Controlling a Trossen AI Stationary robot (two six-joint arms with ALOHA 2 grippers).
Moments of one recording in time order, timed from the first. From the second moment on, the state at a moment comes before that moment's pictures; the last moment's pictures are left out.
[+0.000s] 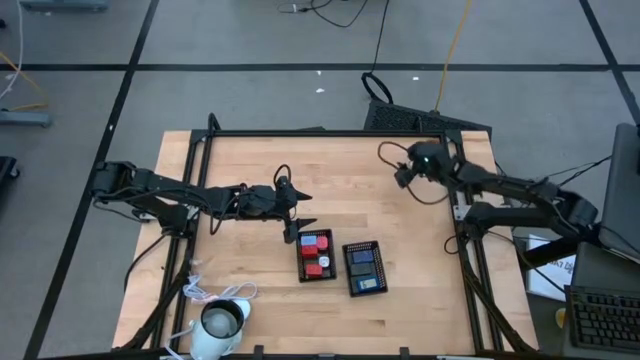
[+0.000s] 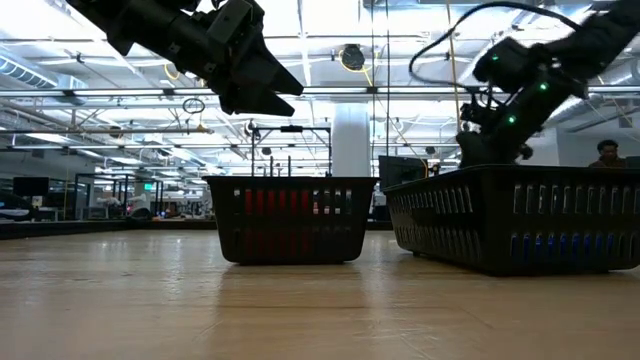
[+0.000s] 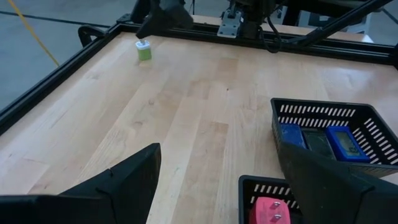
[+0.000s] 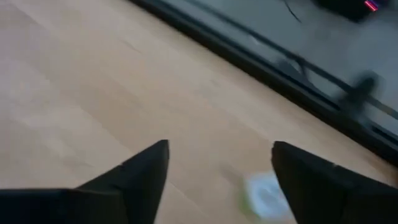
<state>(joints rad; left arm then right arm) -0.04 1.38 0.73 0.24 -0.18 -0.13 -0.66 1.02 0.42 -0.08 0.25 0.10</state>
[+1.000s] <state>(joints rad) -0.04 1.38 0.73 0.24 -0.18 -0.14 -0.86 1.26 0.31 0.09 0.18 0.09</state>
